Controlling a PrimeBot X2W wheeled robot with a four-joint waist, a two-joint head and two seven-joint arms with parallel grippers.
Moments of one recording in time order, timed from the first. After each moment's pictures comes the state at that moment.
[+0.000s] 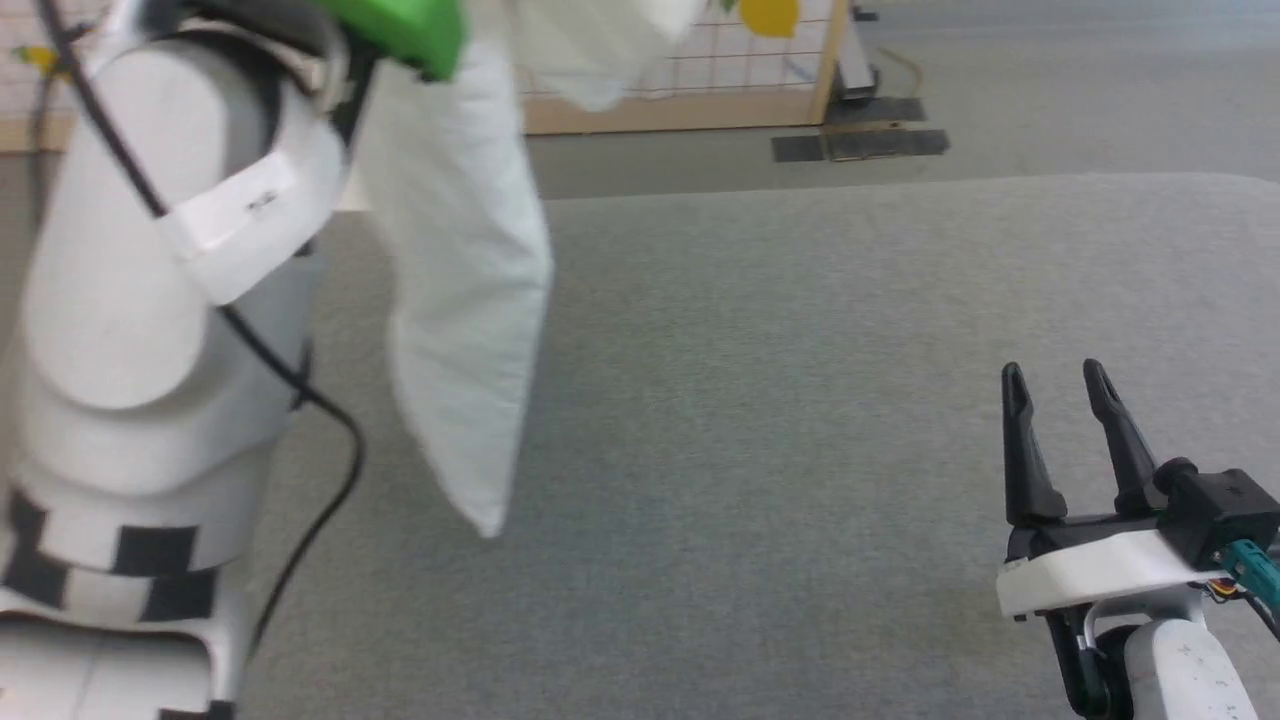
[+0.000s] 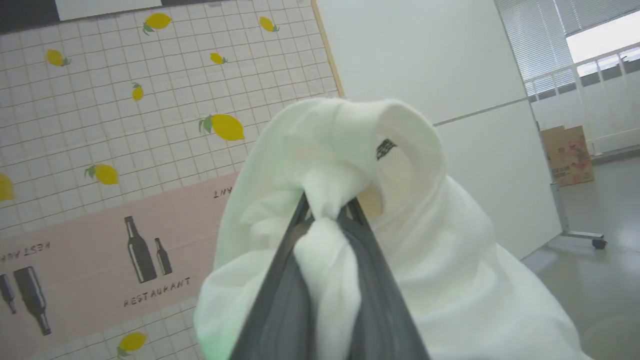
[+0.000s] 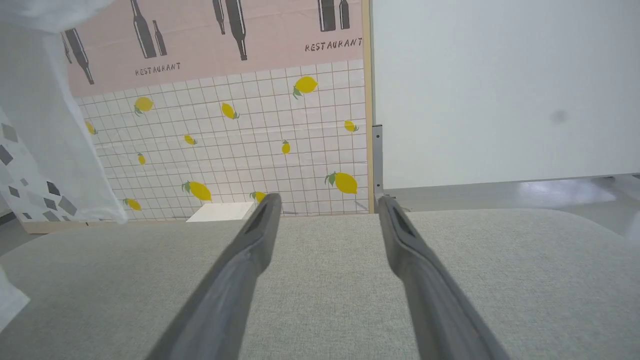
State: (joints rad) left arm -1.03 0.27 -0.33 0.06 -0.27 -0.04 0.13; right arm -0.10 -0.05 -0.06 0.12 0.15 0.13 -0.26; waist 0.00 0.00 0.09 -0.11
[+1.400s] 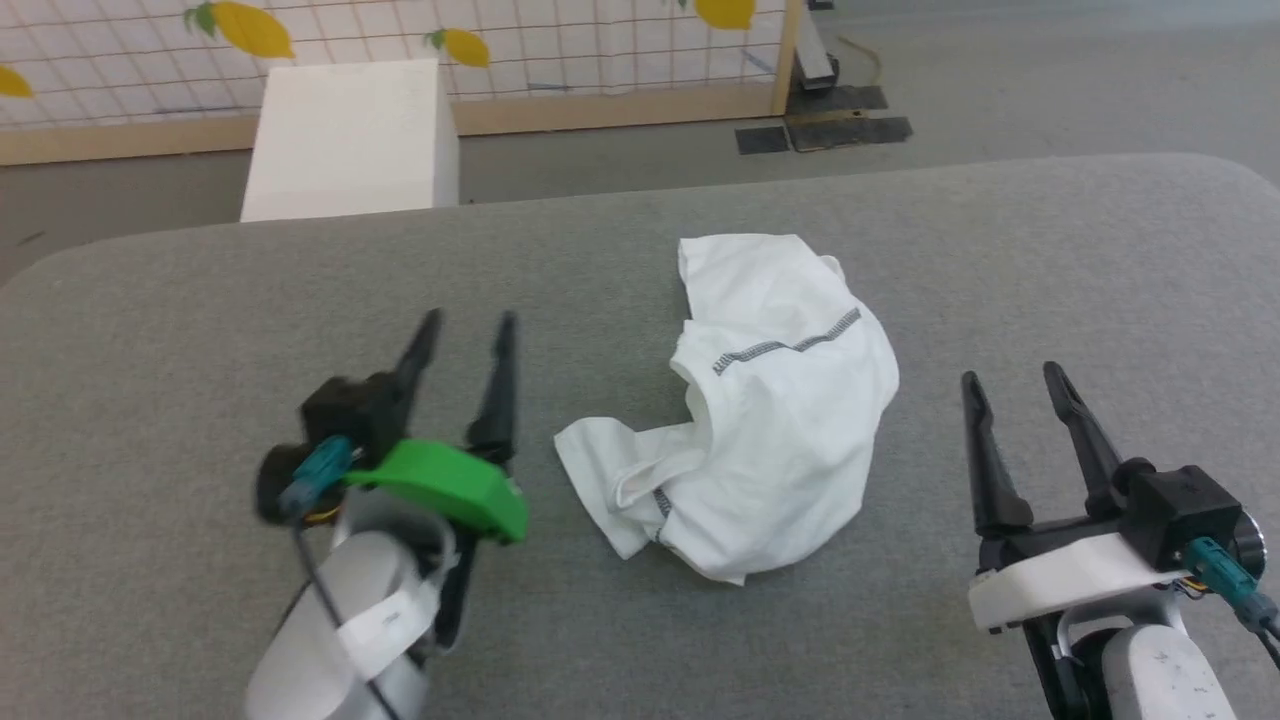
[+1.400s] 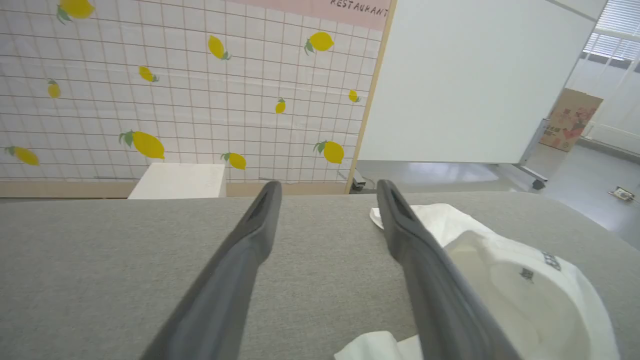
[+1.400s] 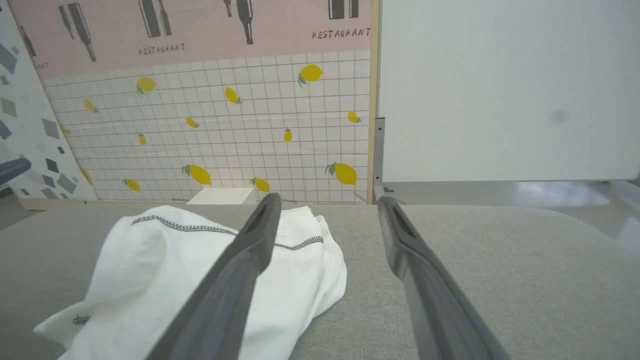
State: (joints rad) left arm -0.38 0.18 -0.37 0.31 -0.47 0.05 -0.25; right arm -0.08 -0.05 0.00 0.06 0.11 0.13 -0.20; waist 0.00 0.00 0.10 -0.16
